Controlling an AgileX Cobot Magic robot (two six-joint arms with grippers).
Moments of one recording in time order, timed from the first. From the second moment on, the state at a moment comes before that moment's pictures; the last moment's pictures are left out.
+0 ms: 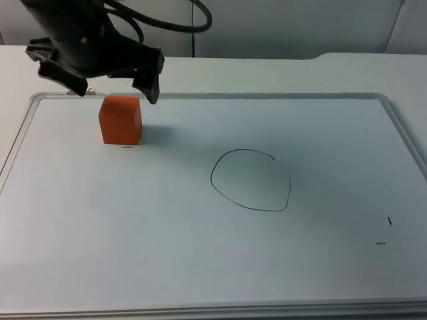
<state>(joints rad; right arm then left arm) 0.42 0.79 -0.97 -0.03 0.60 -0.03 -0.31 2.10 -1.49 -0.08 0.58 -0.02</state>
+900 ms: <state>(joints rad) 0.42 0.83 -0.97 -0.03 0.59 -0.03 -0.31 2.25 -1.58 0.09 0.61 -0.16</state>
